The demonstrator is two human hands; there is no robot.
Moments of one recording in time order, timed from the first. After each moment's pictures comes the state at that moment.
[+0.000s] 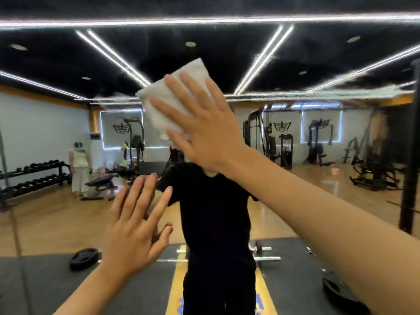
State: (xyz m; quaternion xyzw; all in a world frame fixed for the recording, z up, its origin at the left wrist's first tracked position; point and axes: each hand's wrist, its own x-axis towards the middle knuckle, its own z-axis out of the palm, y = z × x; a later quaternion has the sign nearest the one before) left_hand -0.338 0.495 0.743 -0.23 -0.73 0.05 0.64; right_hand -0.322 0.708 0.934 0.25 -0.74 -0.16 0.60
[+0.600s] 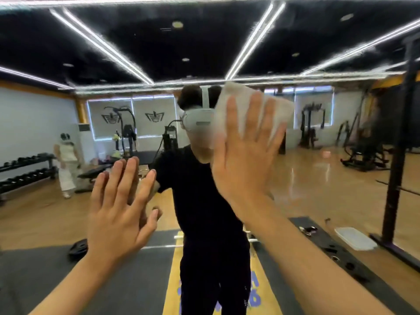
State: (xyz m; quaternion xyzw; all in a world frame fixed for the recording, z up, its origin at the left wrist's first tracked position) left_hand -0.341 0.502 0.741 -0.22 -0.72 0.05 0.66; right_hand -0.307 0.751 0.827 0.01 -0.77 0.12 0.62
